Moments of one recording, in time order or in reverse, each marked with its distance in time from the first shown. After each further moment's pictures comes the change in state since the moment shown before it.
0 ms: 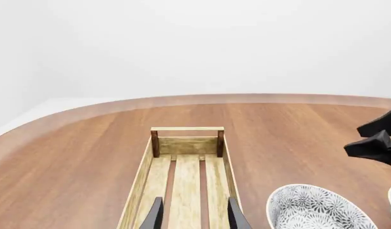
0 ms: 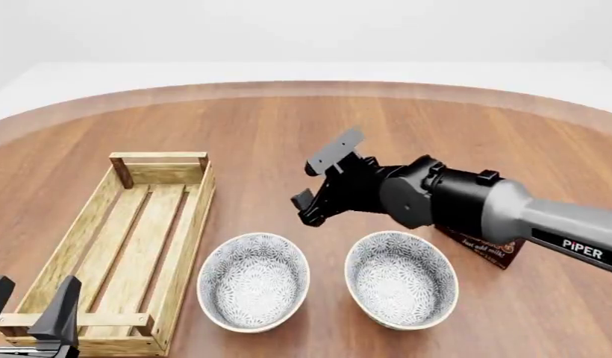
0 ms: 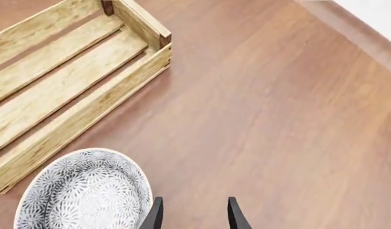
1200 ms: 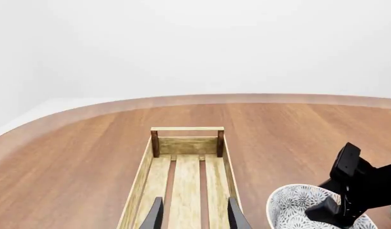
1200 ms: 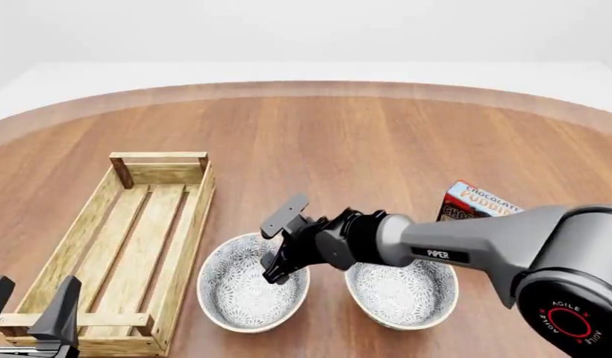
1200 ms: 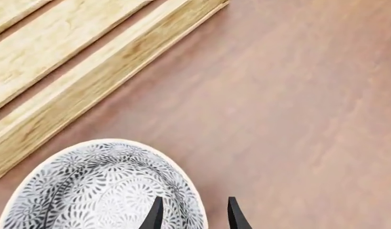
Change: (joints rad) left arm 0.000 0.000 0.000 0.000 0.000; right arm 0.124 0.338 -0.054 -0.048 0.066
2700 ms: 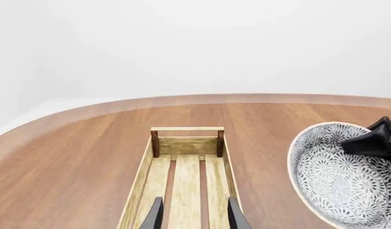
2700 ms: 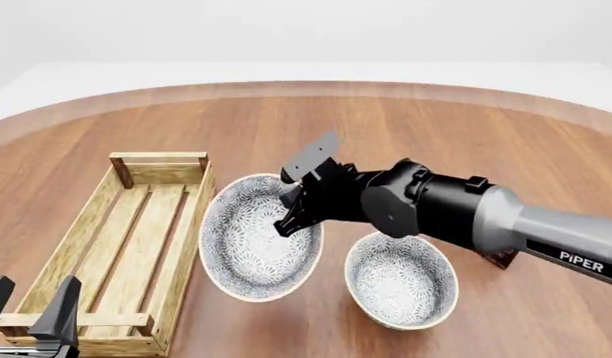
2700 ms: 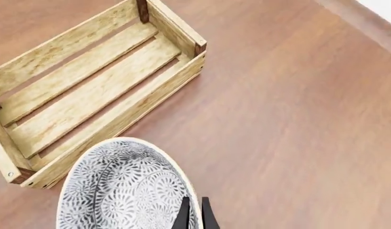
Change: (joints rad) left arm 0.000 0.000 0.000 0.000 0.000; right arm -0.023 -0.345 0.023 0.087 0.009
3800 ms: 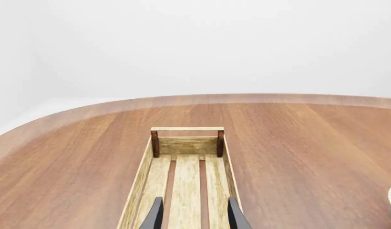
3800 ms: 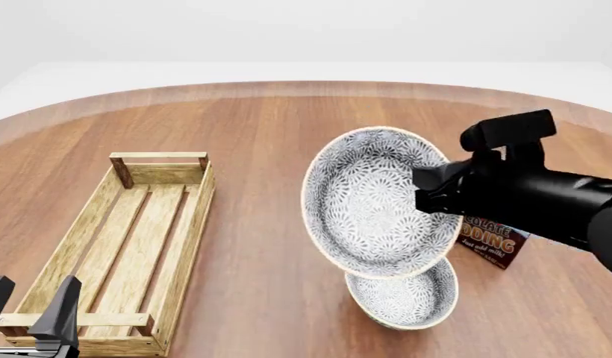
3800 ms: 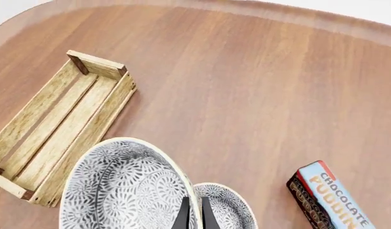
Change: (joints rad) left arm 0.000 0.000 0.000 0.000 0.000; right arm -0.268 -0.616 0.288 0.175 0.234
